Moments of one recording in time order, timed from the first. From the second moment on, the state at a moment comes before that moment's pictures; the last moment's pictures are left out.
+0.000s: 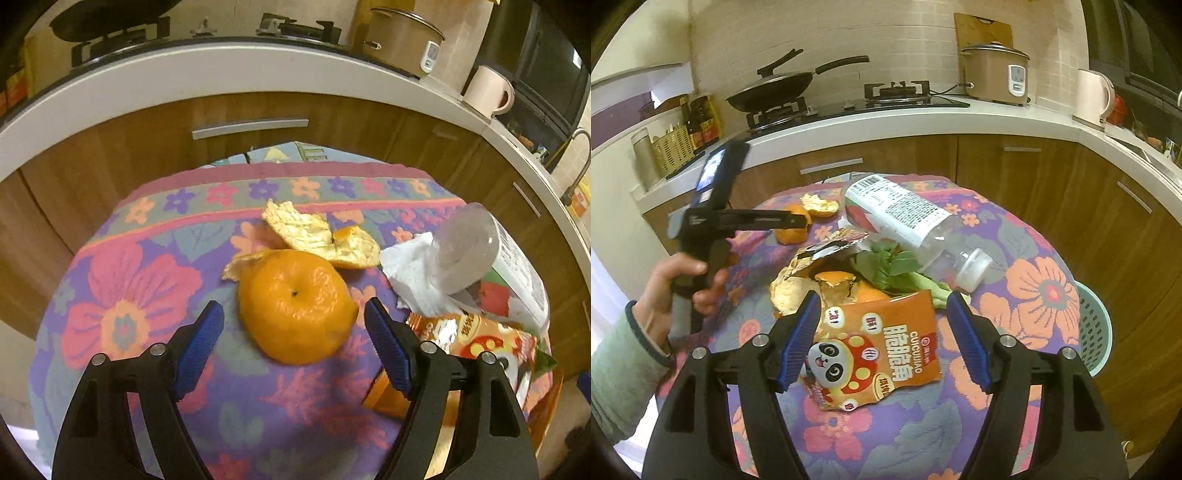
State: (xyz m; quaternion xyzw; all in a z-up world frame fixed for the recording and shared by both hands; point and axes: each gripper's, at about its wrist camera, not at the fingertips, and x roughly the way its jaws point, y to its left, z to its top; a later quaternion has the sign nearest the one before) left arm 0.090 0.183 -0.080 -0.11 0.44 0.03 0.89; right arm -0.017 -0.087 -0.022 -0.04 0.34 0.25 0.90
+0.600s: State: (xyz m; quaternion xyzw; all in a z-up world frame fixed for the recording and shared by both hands) left arm 0.073 0.176 -0.078 -0.09 0.41 0.01 0.91; right arm -0.018 -0.069 -0.024 -0.05 0.35 0.25 0.90
